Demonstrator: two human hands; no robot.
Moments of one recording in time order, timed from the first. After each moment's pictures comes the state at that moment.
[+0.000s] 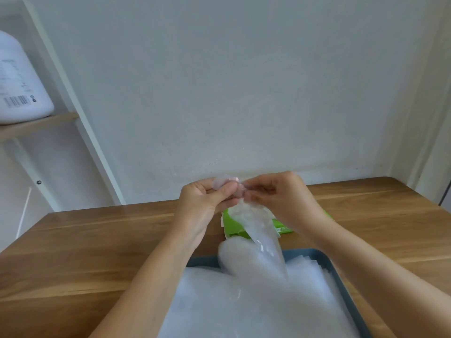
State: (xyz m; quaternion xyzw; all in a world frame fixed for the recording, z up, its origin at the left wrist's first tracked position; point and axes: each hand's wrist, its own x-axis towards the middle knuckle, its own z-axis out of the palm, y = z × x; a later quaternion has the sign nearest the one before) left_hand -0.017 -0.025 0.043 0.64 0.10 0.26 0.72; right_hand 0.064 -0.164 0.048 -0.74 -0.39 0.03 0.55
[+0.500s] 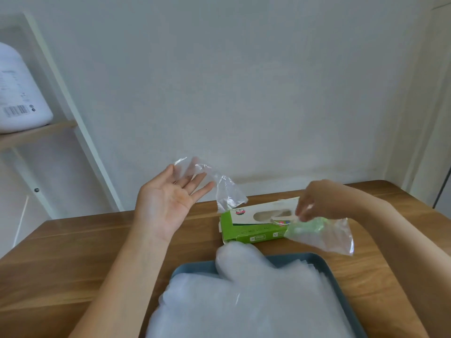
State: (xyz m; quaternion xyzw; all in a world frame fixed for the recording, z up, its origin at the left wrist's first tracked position) left_hand -0.032 0.012 0.072 0.40 0.04 0.25 0.88; right_hand 0.135 -0.219 0.057 -0.92 -0.35 0.12 0.12
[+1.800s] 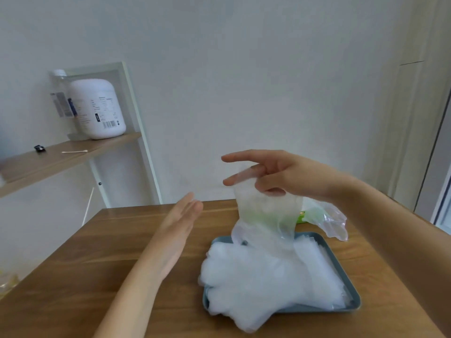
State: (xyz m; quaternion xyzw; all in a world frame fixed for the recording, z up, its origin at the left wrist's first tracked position) left_hand -0.196 -0.013 0.065 0.70 0.13 0.20 0.67; right_hand -0.052 -0.208 0.161 -0.65 -0.58 0.21 0.45
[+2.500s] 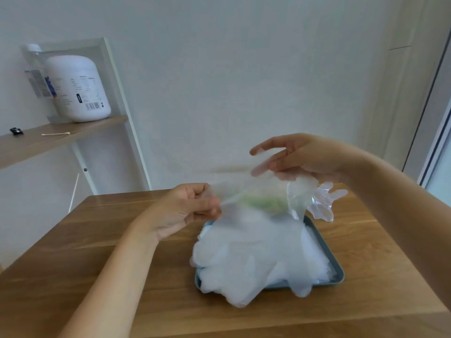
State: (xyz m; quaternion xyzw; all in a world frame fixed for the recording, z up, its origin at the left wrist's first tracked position) left_hand -0.177 -0.011 0.085 0.72 -0.02 0.03 0.70; right_hand -0.027 -0.235 0.155 -0.69 -0.44 0.29 0.50
